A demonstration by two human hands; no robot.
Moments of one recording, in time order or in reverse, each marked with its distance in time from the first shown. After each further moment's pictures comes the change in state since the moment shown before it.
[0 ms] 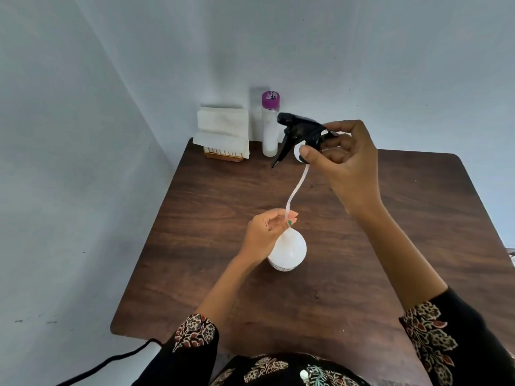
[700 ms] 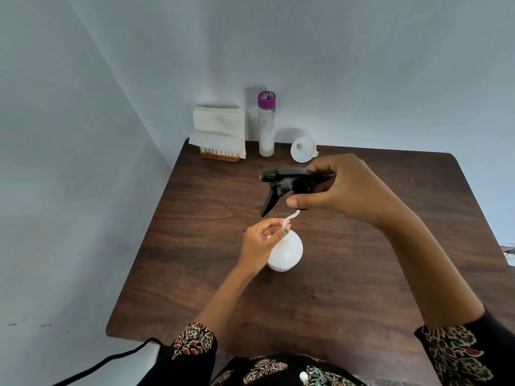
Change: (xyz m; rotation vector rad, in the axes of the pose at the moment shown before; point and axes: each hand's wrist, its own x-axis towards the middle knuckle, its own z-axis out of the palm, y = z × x) left_hand -0.009 -0.024 0.005 -0.024 0.102 -0.018; right_hand -0.012 -0.023 -0.022 -0.507 -0.545 0.068
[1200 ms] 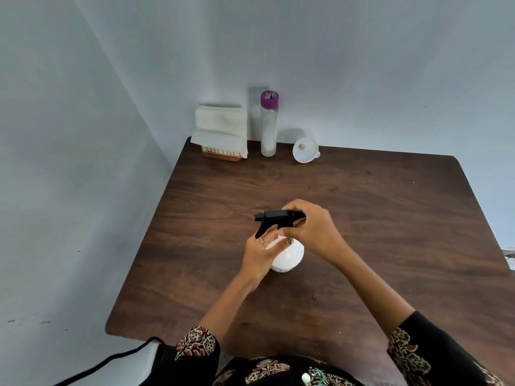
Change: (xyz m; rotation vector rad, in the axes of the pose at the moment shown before) left_hand -0.009 -0.013 0.008 -0.176 0.084 -0.187; right_hand 0.010 0.068 0.090 0.047 0.038 0.068
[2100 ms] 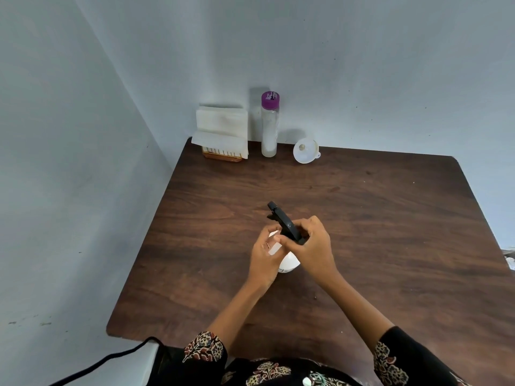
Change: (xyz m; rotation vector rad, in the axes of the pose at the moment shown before) left_hand -0.007 -0.010 0.007 0.120 0.014 0.156; right_hand -0.013 0.036 0.045 0.101 0.302 0.031
